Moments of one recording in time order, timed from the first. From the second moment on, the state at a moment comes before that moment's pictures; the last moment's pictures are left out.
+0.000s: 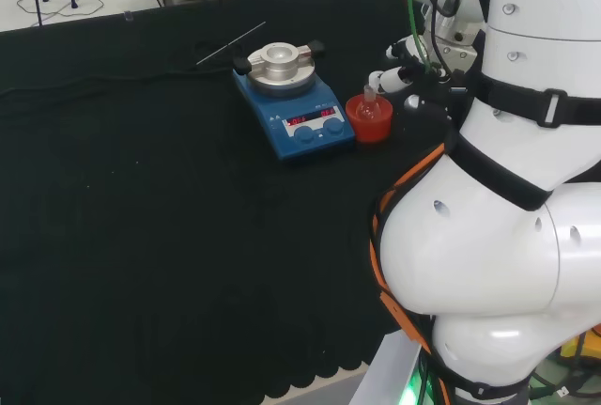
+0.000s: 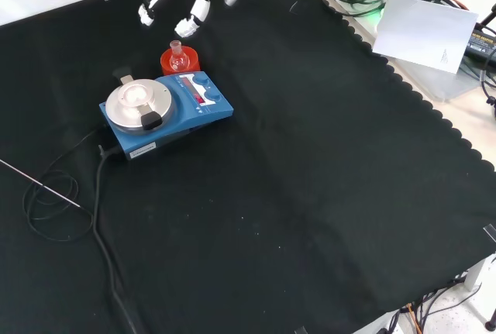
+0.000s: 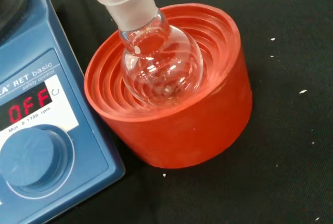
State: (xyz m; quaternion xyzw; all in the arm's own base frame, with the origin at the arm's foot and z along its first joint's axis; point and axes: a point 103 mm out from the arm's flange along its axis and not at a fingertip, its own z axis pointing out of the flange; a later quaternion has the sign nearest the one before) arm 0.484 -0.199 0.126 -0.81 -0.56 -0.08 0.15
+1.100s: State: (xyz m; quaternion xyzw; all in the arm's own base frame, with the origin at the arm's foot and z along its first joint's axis) arm 0.486 -0.191 0.097 -0.79 -0.58 -0.10 0.17
